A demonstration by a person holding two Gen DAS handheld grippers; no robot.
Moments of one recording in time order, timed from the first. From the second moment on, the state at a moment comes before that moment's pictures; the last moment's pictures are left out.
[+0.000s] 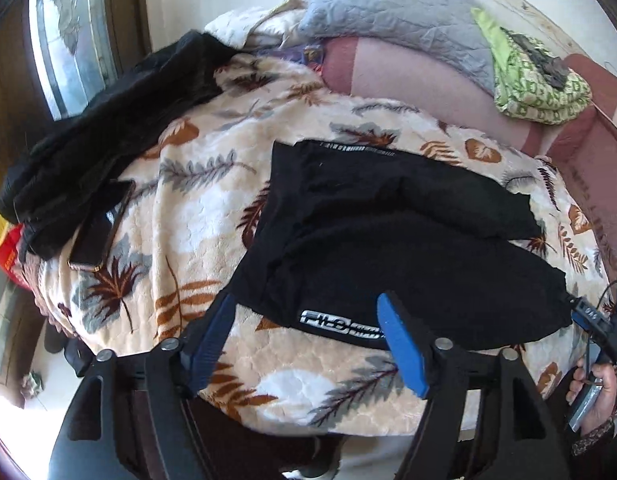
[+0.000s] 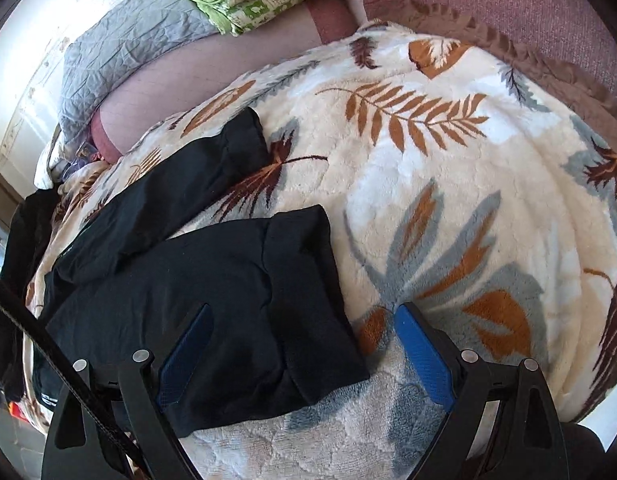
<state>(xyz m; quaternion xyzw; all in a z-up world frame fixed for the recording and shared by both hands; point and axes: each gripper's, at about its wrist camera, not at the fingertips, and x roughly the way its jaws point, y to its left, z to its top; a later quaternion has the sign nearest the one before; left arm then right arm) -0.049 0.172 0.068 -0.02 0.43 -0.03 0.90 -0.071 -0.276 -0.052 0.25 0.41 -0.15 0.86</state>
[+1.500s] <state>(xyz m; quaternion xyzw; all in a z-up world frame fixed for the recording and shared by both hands) 0.270 0.008 -0.023 0.05 0.52 -0.29 0.80 0.188 -0.293 -0.001 0.04 0.46 0.04 0.89</state>
